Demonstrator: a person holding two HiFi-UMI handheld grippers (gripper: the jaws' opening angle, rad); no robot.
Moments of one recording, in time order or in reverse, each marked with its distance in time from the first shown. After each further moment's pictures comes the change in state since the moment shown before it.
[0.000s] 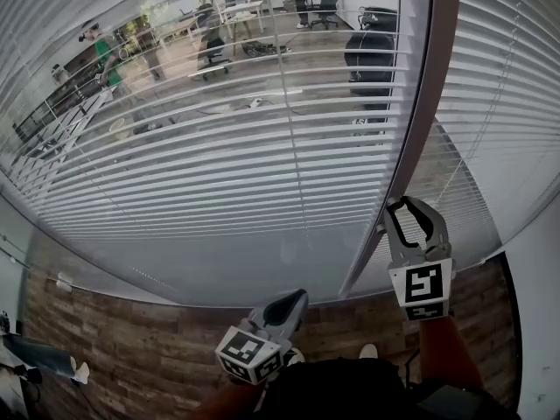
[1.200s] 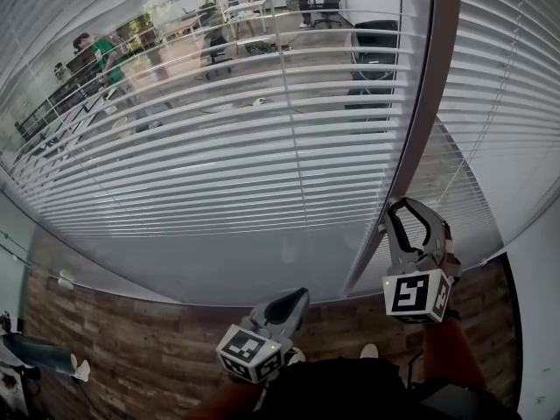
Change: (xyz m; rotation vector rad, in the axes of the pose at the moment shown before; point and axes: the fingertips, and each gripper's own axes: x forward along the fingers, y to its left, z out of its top) left arm 0.002 0.001 0.005 0.015 0.001 0.015; right arm -0.004 0.008 -0.005 -0.271 0.033 -0.038
